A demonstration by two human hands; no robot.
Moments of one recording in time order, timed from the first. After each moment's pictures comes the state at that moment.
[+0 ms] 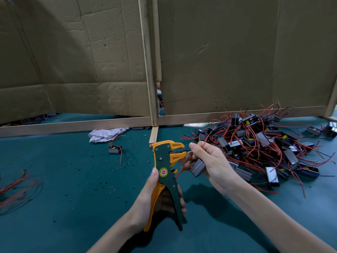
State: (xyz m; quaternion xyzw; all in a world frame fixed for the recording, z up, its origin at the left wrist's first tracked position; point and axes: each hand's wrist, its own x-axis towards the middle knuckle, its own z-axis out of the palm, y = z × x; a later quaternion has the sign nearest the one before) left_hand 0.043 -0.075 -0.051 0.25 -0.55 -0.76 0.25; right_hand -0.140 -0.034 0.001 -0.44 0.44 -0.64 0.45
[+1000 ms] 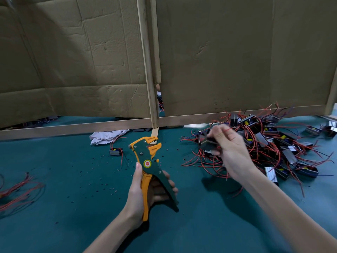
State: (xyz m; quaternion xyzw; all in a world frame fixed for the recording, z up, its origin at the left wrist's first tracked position) left_hand 0.041 -0.088 -0.046 0.27 -0.48 -0.75 0.37; right_hand -0.173 -0.033 0.021 -0.42 0.45 -0.73 0.29
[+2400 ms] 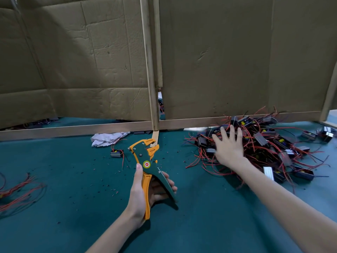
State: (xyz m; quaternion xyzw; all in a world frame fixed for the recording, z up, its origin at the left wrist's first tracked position) left_hand 0.042 -0.089 -0.048 0.27 -0.48 -0.73 0.41; right_hand -0.250 -0.102 -0.029 -0.50 0.84 0.06 -0.19
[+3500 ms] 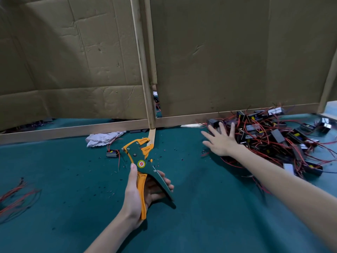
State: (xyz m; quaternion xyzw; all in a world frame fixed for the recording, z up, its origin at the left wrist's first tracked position) left_hand 0.043 -0.095 -0.052 0.28 -0.49 -0.72 0.41; right_hand -0.266 -0.119 -0.022 -0.58 0.81 0.06 -0.04
